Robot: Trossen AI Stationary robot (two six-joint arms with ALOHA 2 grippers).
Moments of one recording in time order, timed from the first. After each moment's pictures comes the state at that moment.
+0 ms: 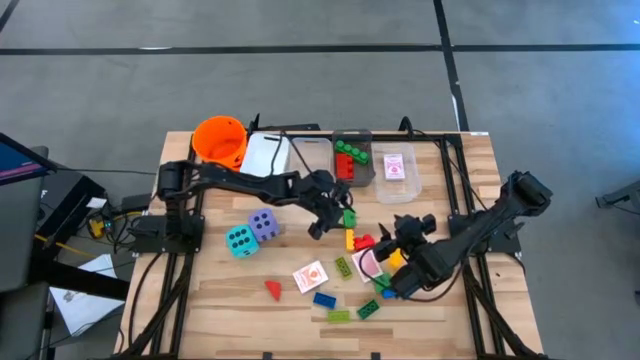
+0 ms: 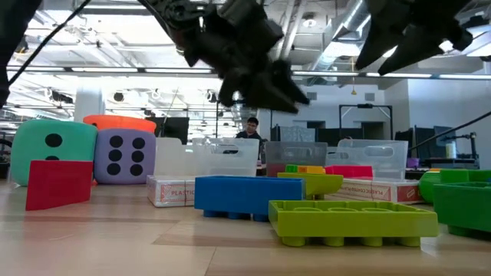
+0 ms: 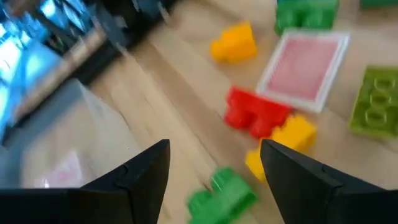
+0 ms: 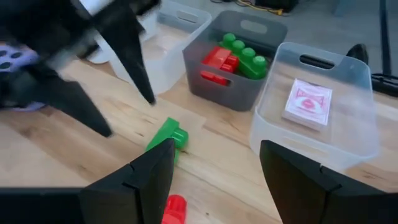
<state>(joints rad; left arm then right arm) 0.11 1.90 1.22 0.05 0.25 0.80 0.61 1.59 1.14 -1.28 1.04 1.75</state>
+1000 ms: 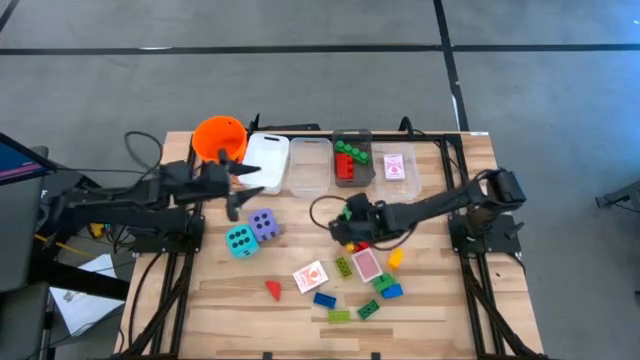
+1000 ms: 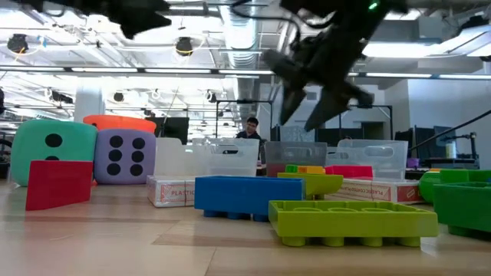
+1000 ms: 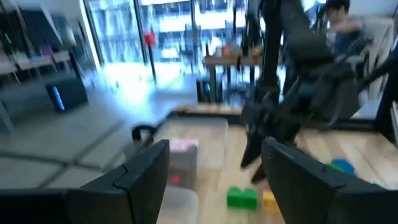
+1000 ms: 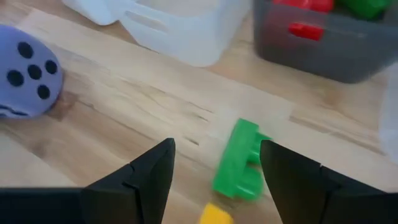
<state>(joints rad) 0.11 0.59 0.53 0.04 -0.16 0.08 0.18 1.75 1.14 -0.55 0.63 1.20</state>
